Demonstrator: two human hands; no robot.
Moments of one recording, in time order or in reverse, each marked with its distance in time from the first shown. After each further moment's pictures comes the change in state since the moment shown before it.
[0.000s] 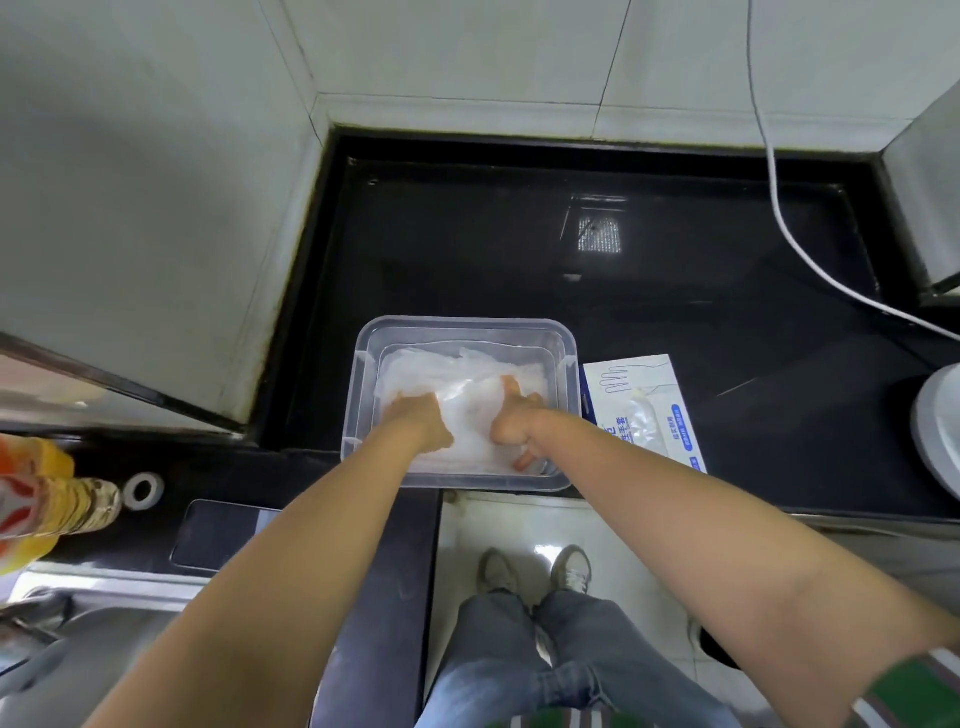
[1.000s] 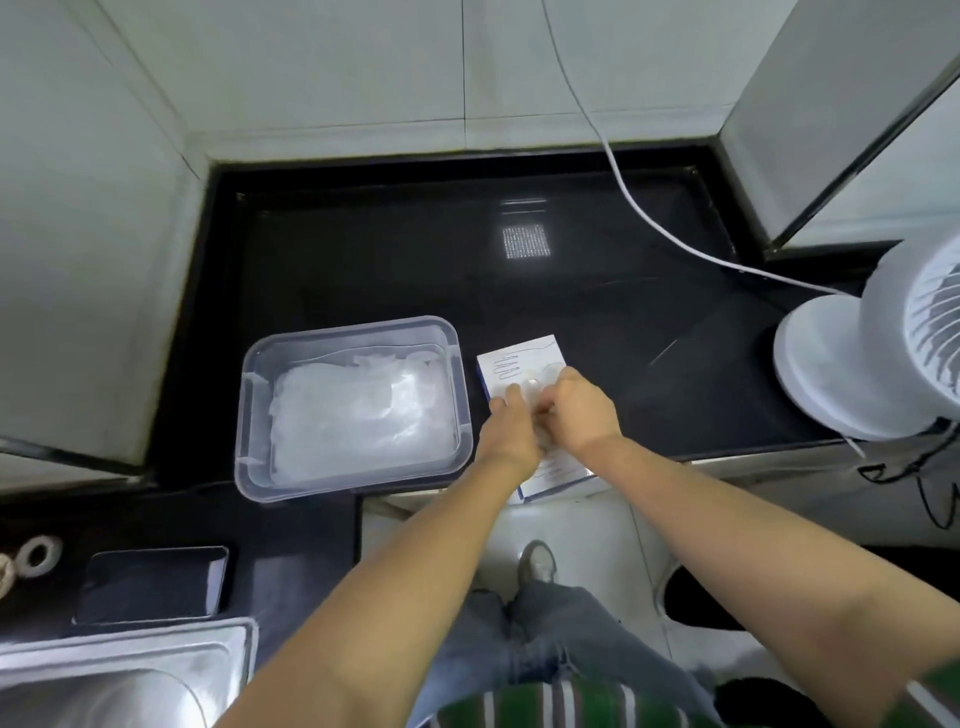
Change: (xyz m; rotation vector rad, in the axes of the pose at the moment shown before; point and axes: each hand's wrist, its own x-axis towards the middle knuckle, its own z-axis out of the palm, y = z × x) left_hand -0.046 0.191 0.078 -0.289 0.089 0.290; right_hand -0.040 0.156 -0.063 -0.217 0.631 -0.142
